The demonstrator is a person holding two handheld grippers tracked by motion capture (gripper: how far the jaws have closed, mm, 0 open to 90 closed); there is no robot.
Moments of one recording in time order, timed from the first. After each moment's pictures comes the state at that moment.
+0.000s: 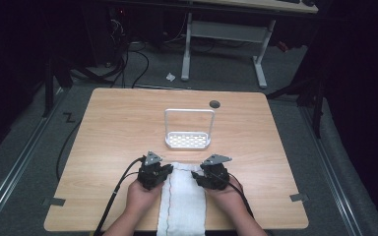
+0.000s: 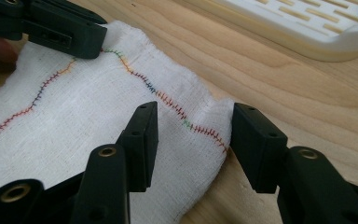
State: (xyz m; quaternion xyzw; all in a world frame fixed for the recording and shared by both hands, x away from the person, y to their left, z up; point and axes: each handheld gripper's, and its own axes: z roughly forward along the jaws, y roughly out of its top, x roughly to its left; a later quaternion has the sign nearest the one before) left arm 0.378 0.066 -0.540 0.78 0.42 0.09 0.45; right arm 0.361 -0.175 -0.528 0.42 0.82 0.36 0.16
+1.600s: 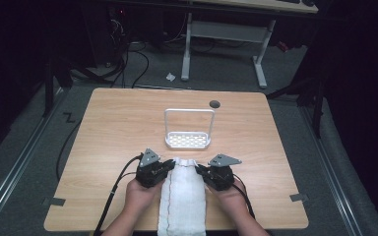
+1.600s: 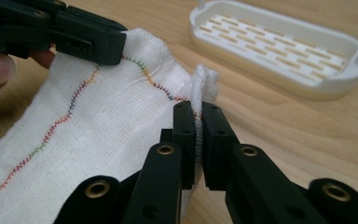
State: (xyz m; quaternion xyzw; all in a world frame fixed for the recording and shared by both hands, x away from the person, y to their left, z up) left arm 0.368 0.067 -0.504 0.77 0.37 0.11 0.51; right arm 0.345 -0.184 -0.503 0.39 0.80 0.43 0.17
